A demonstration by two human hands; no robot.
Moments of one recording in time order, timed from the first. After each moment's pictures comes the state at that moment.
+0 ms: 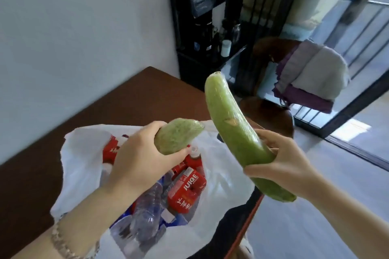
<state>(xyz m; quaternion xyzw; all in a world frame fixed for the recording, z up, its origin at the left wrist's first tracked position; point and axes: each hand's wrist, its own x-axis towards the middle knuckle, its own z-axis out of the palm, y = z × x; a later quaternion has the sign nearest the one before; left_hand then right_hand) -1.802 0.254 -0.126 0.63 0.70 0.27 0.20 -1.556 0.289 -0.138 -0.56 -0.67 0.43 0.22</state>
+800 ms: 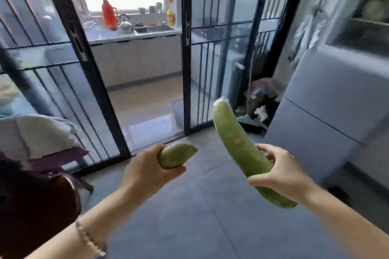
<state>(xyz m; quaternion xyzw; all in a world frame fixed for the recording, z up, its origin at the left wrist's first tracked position) -1.181 0.150 -0.118 0.90 0.28 0.11 0.33 -1.053 -0.085 -0.097 -0.89 -0.22 0.16 0.37</state>
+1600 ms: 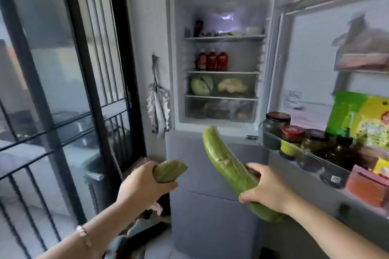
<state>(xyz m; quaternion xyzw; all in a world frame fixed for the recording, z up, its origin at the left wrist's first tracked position) -0.542 0.036 -0.023 0.95 -0.09 0.09 0.28 -0.629 -0.221 -0.011 -0.92 0.11 -0.06 0.37</state>
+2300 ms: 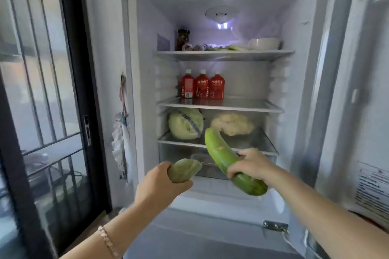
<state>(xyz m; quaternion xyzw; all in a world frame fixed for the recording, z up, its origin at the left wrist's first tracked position) -0.167 -0.168 0.017 0.91 -0.14 0.09 0.37 -0.217 -0.390 0.063 -0.91 0.16 -0.06 0.37</state>
